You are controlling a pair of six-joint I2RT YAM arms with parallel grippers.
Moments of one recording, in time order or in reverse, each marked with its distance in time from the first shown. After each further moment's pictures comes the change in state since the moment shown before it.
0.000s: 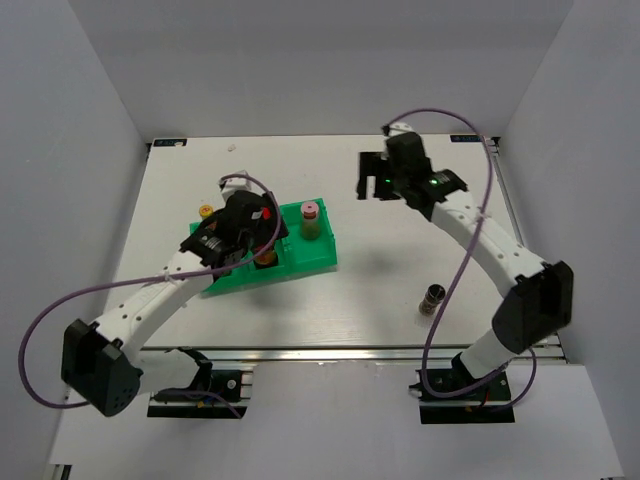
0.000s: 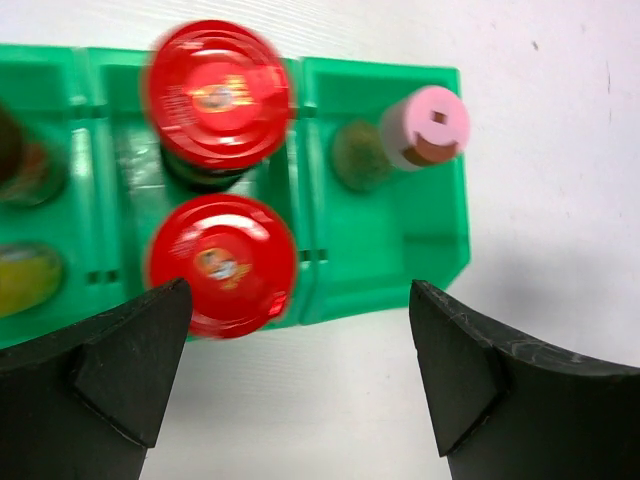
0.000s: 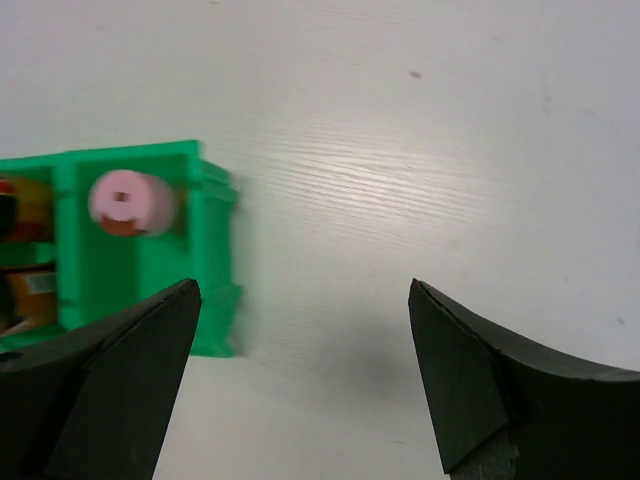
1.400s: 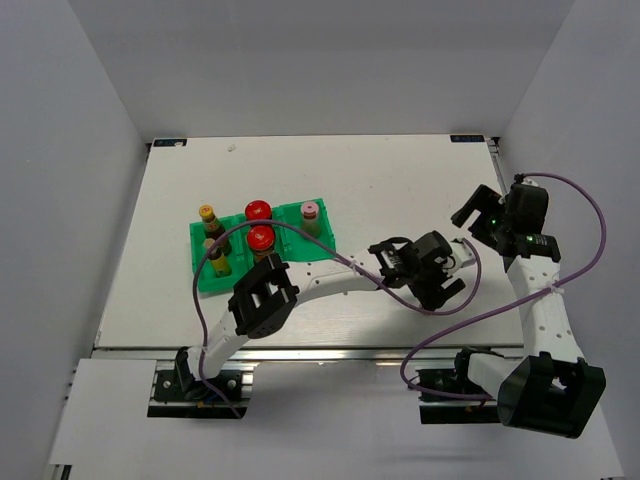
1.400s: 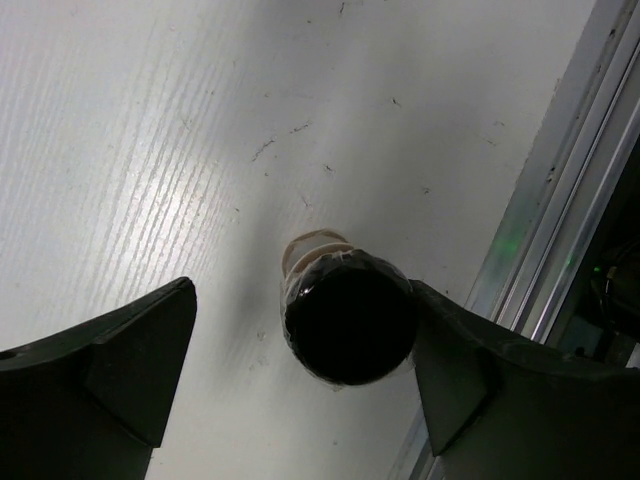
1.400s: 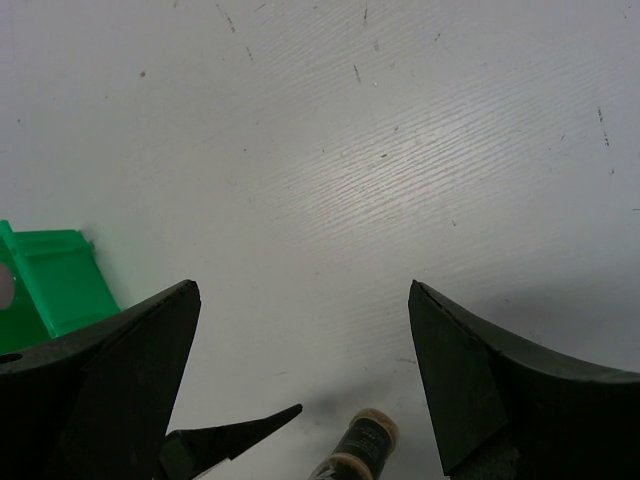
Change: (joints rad) left arm -0.630 1.055 0.925 0.031 0.440 0.628; right arm -0.697 -0.514 -0.585 0.027 -0.263 0.128
